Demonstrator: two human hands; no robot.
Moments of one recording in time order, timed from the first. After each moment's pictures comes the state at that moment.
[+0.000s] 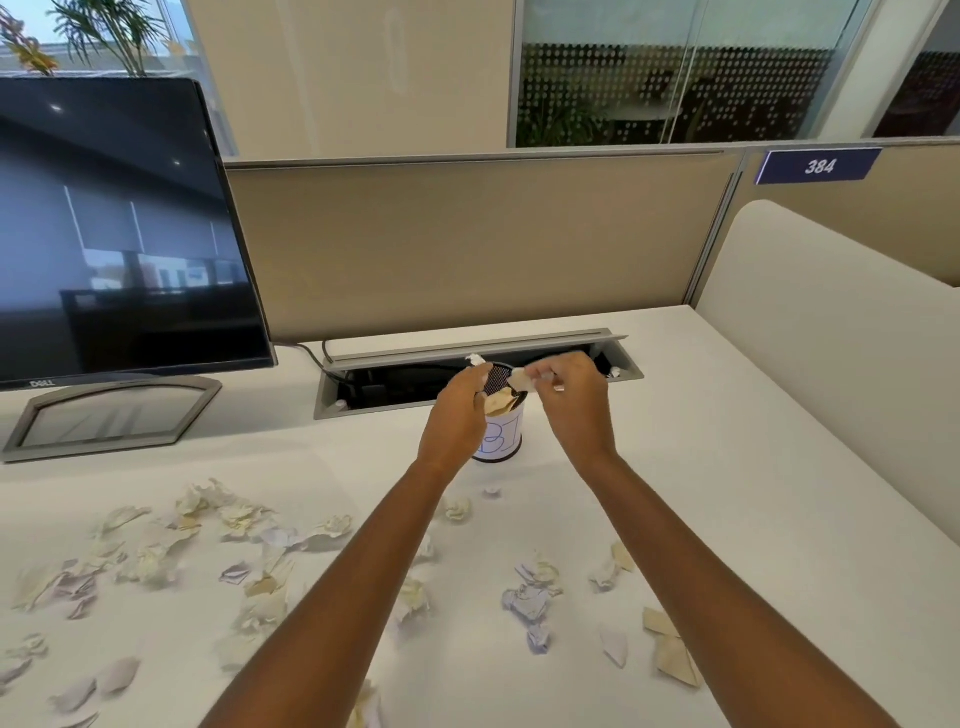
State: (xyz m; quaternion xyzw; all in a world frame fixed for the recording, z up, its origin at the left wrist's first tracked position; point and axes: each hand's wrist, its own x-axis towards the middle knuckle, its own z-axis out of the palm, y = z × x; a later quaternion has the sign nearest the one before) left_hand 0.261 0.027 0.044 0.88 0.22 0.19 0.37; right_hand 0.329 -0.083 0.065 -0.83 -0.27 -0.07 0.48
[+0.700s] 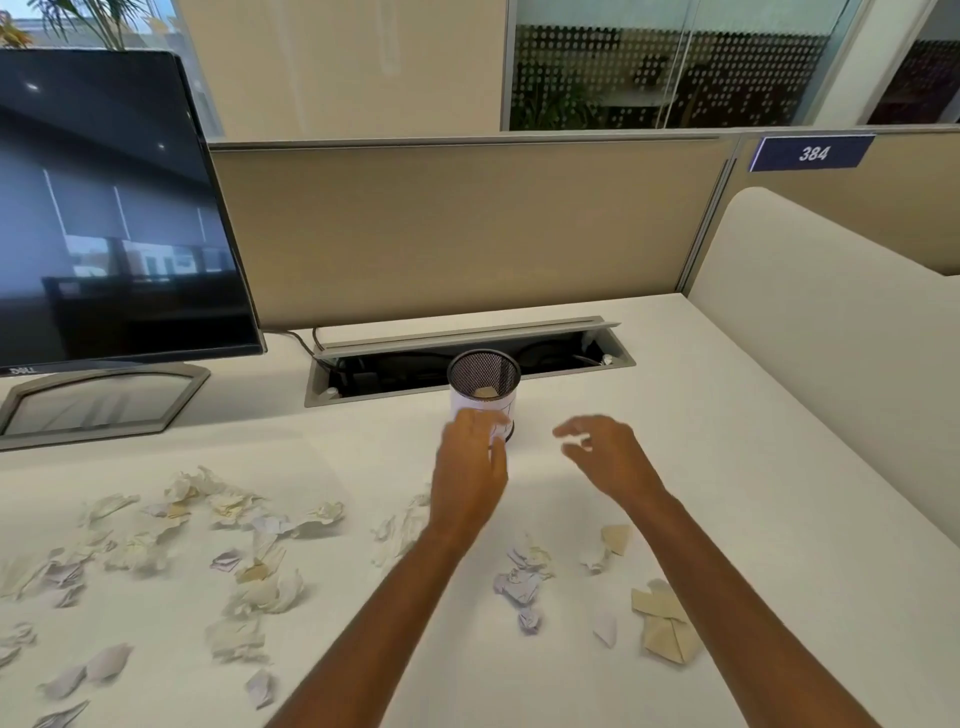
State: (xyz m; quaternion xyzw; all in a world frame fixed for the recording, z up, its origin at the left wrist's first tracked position) left_hand 0.226 -0.021 0.010 0.88 0.22 0.26 0.33; right_hand 0.326 -0.144 0.034 -0.90 -0.28 0.11 0.32
